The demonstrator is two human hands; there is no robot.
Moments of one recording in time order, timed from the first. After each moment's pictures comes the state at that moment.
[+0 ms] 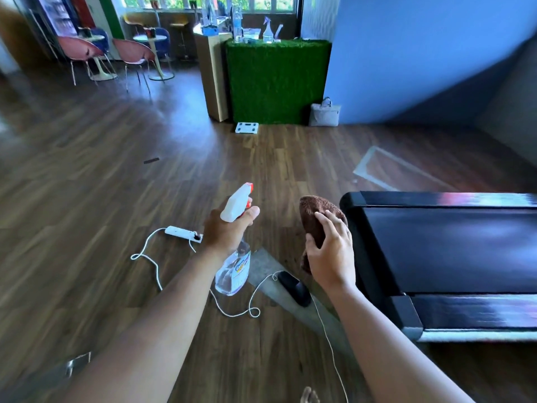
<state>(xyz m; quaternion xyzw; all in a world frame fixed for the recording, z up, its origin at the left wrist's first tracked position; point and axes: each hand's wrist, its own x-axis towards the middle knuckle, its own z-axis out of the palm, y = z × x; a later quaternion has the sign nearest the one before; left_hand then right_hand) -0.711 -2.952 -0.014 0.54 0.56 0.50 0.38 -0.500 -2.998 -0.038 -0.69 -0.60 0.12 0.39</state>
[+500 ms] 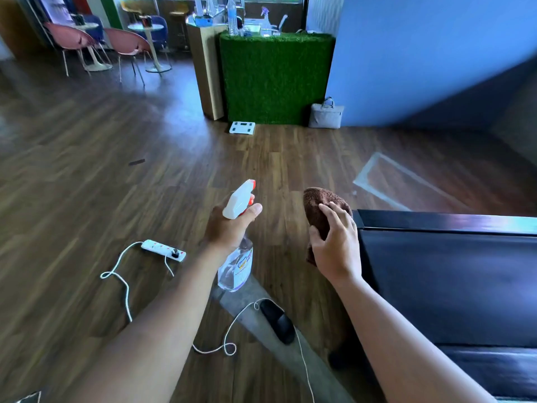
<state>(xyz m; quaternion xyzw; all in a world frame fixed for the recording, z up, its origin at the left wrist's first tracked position) -0.590 -2.737 -0.018 0.53 0.57 0.50 0.39 -0.372 -2.772 -0.032 -0.68 -0.62 0.11 0.37</state>
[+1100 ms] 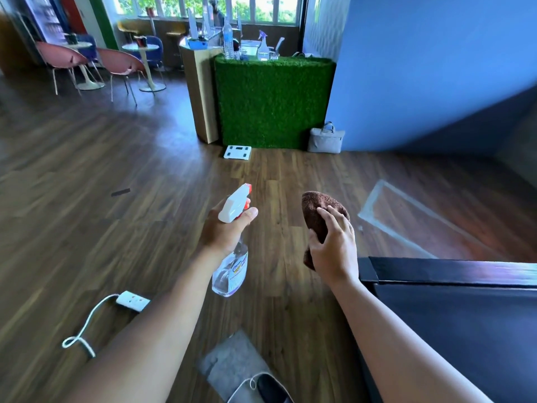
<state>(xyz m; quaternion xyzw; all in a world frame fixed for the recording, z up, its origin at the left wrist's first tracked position) -0.603 -2.453 -0.008 0.54 0.56 0.50 0.38 -0.382 -2.486 -0.020 -0.68 -0.61 0.12 0.39</state>
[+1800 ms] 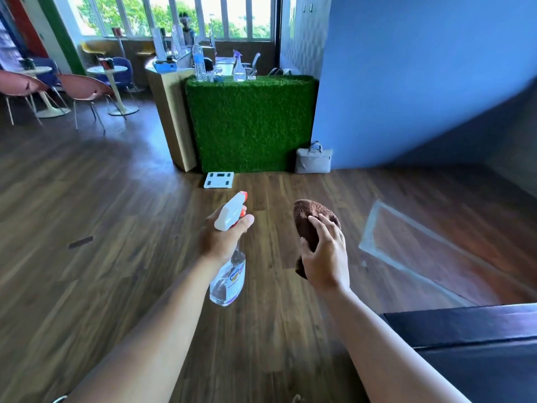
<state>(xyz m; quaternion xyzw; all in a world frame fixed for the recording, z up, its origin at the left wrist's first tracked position) -0.574 -2.114 -0.003 0.54 0.53 0.51 0.41 -0.365 -2.164 -0.027 -0.69 -0.58 0.10 0.41</state>
